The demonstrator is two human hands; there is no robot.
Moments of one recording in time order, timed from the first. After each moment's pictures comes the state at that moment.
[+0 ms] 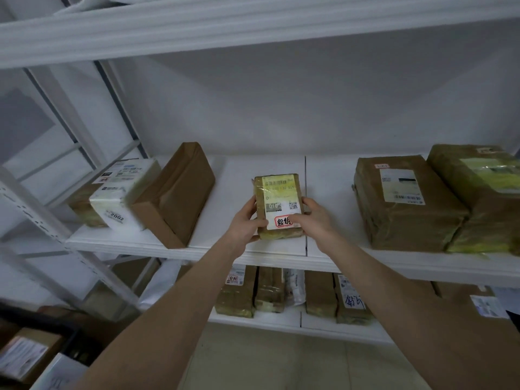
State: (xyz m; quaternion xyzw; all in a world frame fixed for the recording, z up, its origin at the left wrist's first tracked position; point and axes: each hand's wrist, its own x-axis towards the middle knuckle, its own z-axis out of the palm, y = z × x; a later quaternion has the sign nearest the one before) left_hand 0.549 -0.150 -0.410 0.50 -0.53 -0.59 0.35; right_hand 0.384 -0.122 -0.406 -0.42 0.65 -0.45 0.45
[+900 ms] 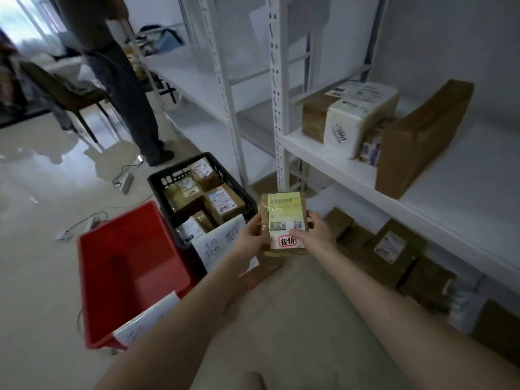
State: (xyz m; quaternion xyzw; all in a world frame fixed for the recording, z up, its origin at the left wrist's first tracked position) left_hand 0.902 0.050 -0.504 0.67 -0.23 -0.48 0.52; right_hand 0.772 -0.043 -0.510 -0.66 0.52 -0.17 0.51
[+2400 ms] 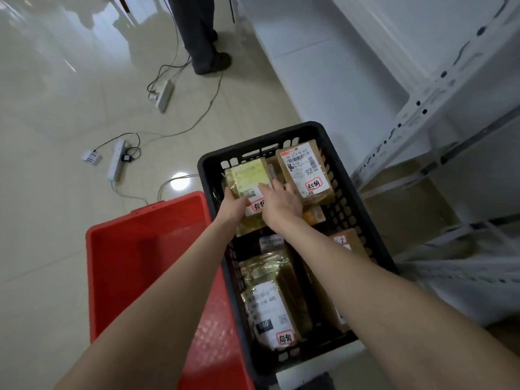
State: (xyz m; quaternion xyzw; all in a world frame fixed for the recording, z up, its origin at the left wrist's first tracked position) left_hand 1.460 -0.093 -0.714 0.79 0.05 -0.39 0.47; right_hand 1.389 -0.180 -0.704 -0.92 0.30 0.15 0.21
